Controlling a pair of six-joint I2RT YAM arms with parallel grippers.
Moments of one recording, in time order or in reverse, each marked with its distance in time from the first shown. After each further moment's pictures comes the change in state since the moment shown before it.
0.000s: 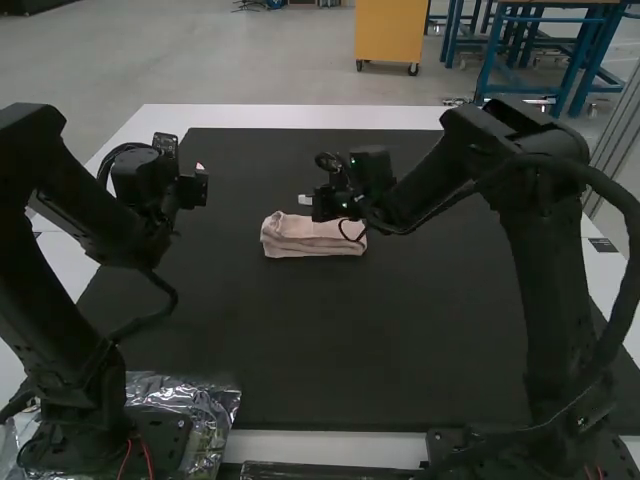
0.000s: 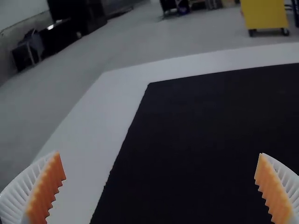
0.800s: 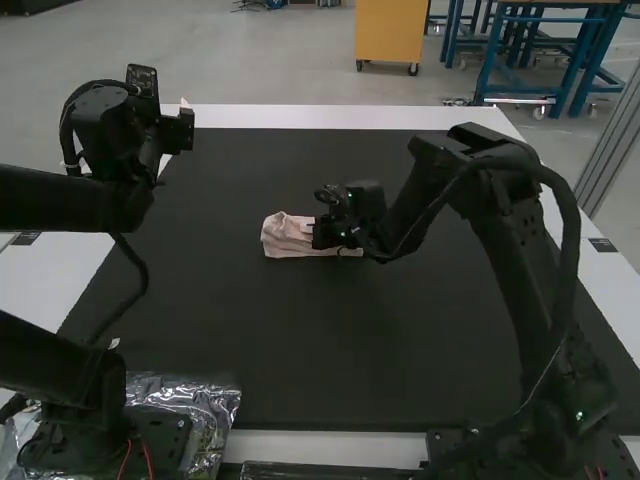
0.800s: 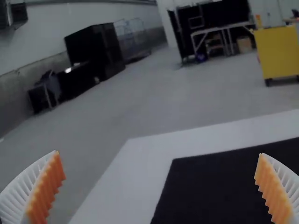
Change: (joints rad) left arm -0.039 -0.346 0.141 -0.269 -0.022 0.062; right arm -0.001 0.167 0.003 0.143 0.000 0.049
